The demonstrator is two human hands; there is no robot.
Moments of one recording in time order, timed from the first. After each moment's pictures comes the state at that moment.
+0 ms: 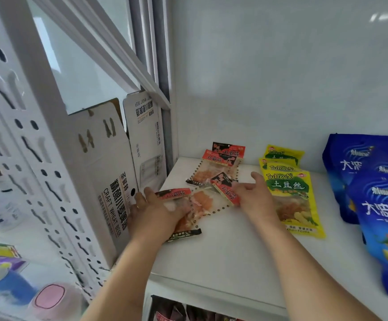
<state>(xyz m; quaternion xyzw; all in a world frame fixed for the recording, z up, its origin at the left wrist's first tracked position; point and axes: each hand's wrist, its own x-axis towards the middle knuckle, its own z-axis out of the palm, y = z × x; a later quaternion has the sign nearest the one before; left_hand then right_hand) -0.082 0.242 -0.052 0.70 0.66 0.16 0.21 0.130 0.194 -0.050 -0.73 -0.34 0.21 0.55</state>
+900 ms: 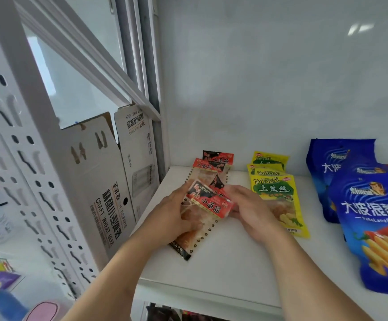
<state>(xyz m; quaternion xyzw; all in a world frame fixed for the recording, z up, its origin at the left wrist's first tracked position) -0.063 0.232 -0.030 0.85 0.40 0.17 0.29 0.142 0.173 -0.049 -0.55 -0.37 0.42 0.62</state>
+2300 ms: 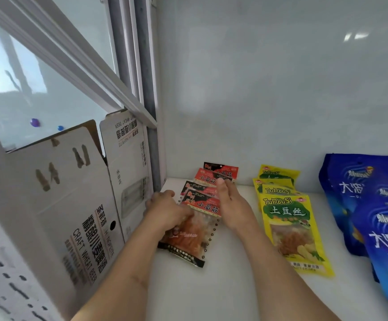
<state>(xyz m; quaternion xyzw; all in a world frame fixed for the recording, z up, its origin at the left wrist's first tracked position) -0.015 0.319 -0.026 0.72 0.58 0.17 0.34 0.143 0.252 -0.041 -0.77 -0.46 0.17 0.41</state>
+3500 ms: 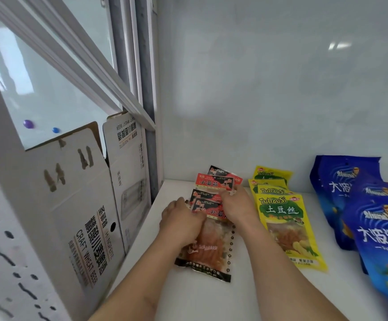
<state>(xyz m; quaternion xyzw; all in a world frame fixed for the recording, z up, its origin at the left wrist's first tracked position) 0.004 0.295 -0.045 0.77 0.52 0.21 0.32 0.154 0.266 -0.042 -0.81 -0.34 0.16 0.46</state>
